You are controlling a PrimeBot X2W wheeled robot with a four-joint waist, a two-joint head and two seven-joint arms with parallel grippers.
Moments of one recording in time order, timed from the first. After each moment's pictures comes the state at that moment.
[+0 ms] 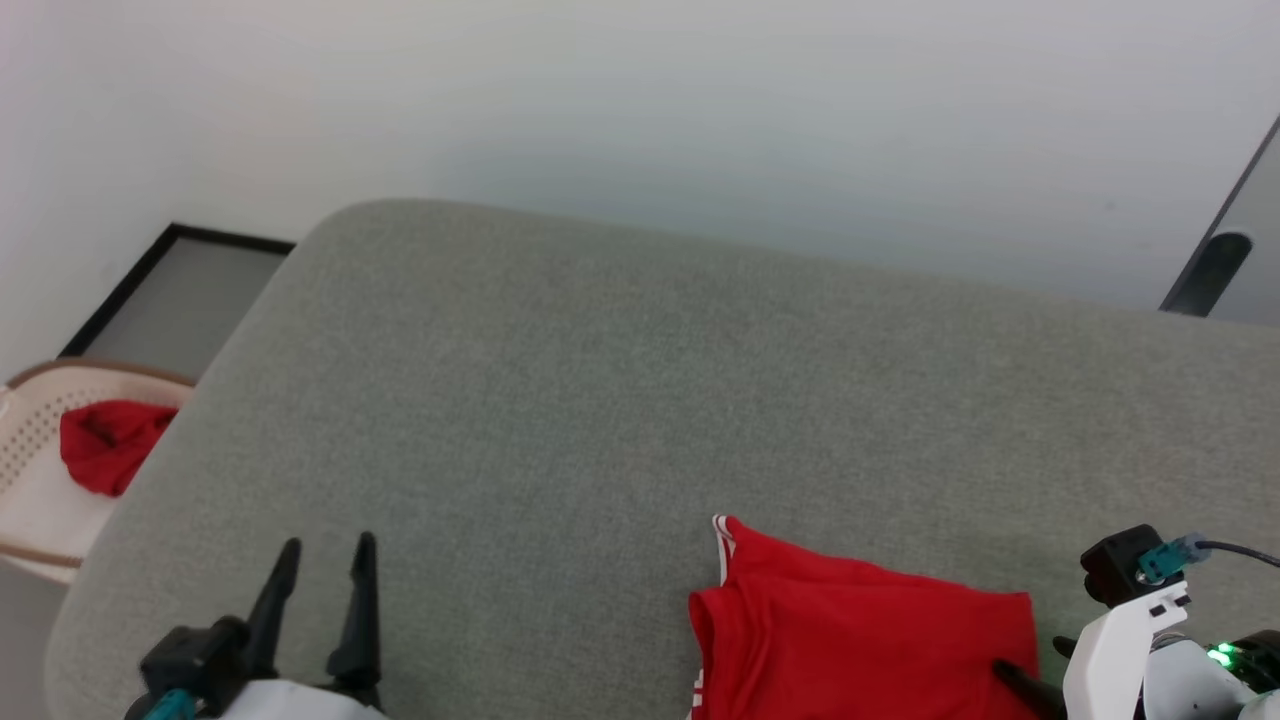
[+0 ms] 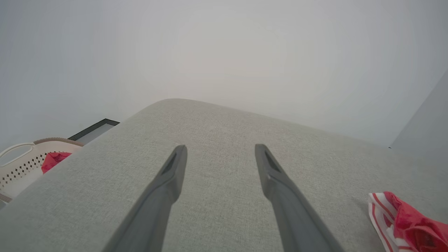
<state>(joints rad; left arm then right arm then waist) 0.00 0.18 0.03 0.22 -0.35 -0.13 -0.26 -0.11 -0.49 0.32 0.12 0.58 0.13 0.67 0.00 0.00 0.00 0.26</state>
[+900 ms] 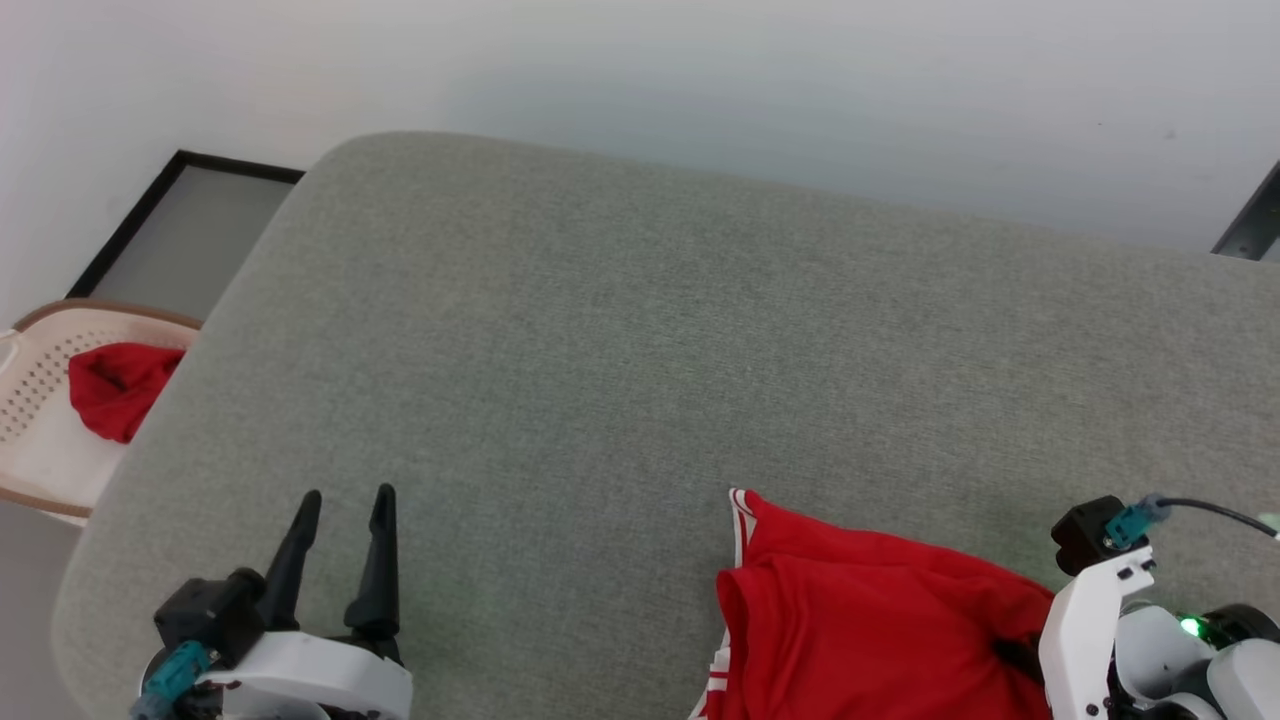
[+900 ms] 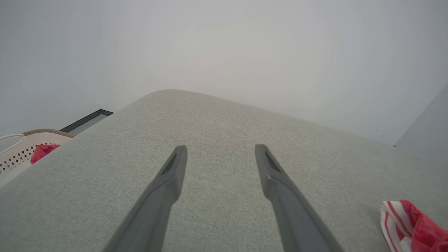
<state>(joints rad) -0.09 0.16 0.00 0.26 -0.37 -0.13 -0.26 -0.23 -0.45 0.36 0.27 0.62 0.13 0.75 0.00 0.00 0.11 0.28</state>
